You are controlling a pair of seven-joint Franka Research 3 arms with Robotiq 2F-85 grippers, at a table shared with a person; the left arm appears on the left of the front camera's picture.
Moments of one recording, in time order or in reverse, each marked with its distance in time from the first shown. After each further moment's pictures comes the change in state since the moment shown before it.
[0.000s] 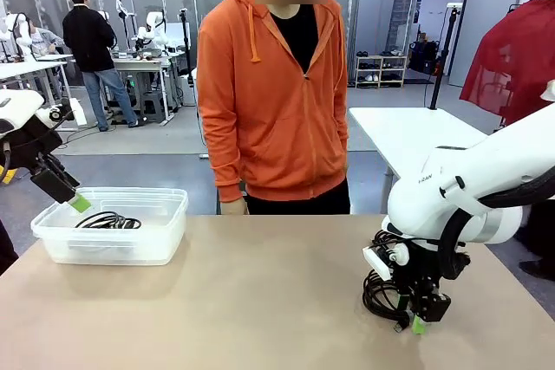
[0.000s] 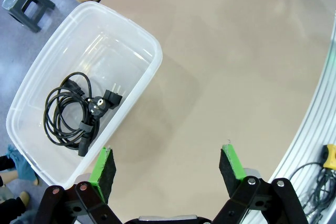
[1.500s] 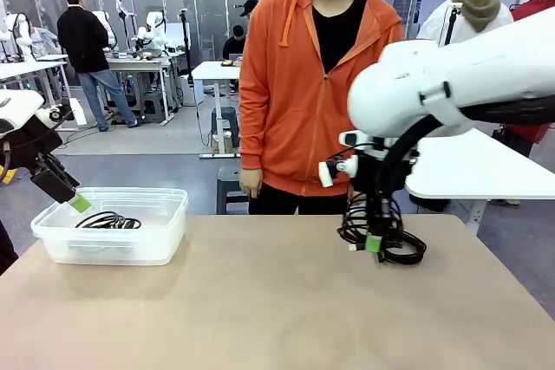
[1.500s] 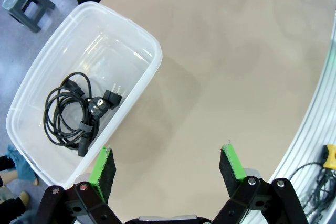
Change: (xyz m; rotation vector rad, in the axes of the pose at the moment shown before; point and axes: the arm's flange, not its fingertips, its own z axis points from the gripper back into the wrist) left arm 0.000 0.000 0.000 0.000 0.000 0.000; right arm 0.125 -0.030 0.146 -0.023 0.061 -0.315
